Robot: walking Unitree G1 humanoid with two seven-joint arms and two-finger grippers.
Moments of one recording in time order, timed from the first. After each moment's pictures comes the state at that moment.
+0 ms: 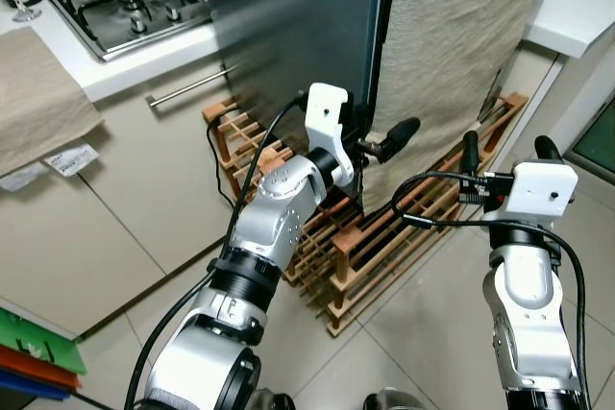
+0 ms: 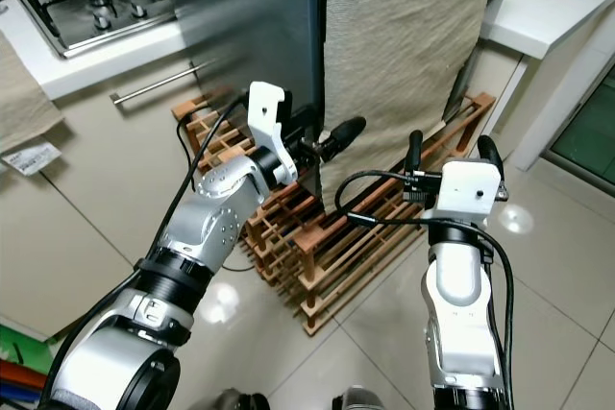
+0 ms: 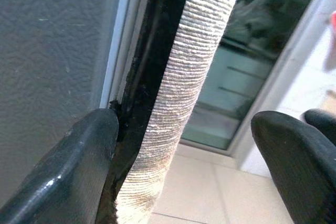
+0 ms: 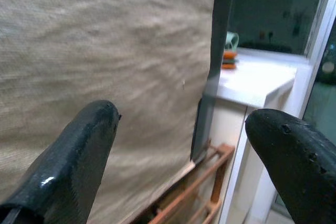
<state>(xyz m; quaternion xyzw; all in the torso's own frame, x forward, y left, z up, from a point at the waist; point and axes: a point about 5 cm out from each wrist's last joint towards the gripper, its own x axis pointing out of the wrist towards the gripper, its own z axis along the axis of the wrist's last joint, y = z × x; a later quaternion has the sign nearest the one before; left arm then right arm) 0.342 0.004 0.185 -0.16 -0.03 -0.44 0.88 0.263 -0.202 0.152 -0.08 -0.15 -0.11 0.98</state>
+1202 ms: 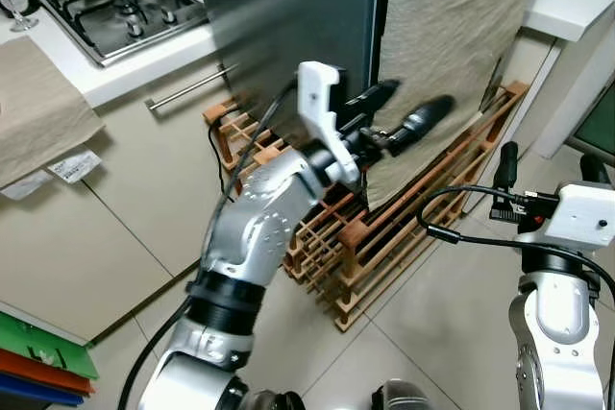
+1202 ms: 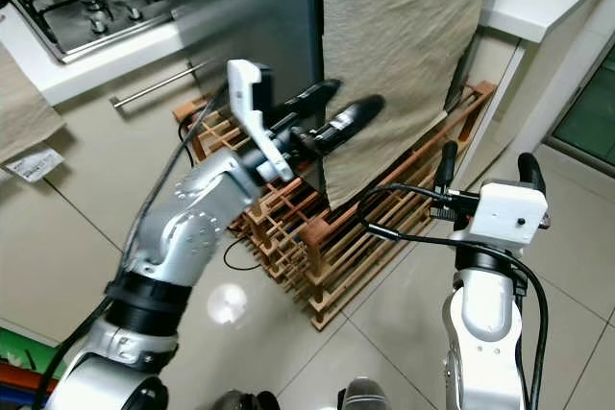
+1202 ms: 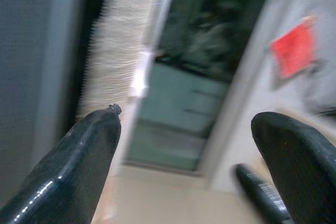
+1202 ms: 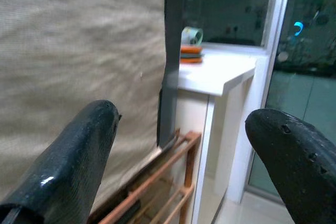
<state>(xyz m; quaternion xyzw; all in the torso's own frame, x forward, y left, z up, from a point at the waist) 0.311 0.037 0.224 -0.18 -0.10 -0.45 0.87 0.238 -0.206 0.159 -0.08 -0.17 -0.14 0.97</state>
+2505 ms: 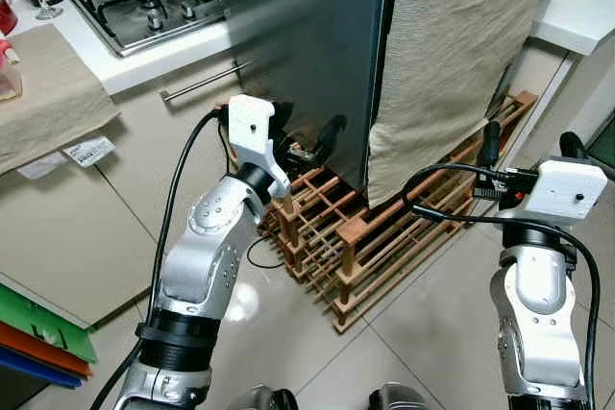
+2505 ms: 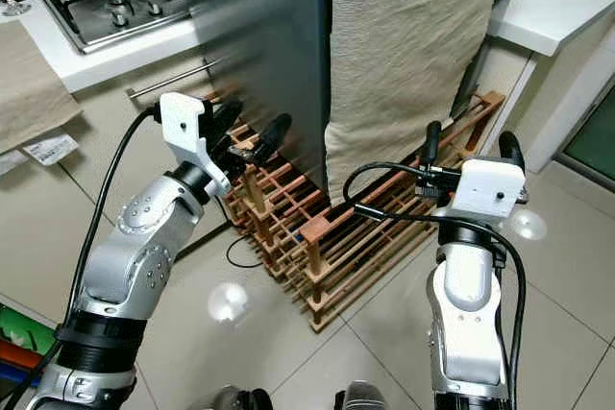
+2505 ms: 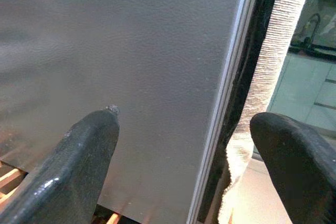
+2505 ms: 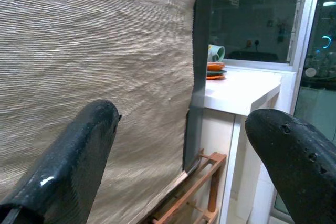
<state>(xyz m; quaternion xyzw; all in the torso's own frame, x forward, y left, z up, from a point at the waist) 0.313 0.086 0.191 -0.09 -0.08 -0.27 0.95 0.262 -0.197 0.169 -0.07 -0.19 -0.13 0.97</state>
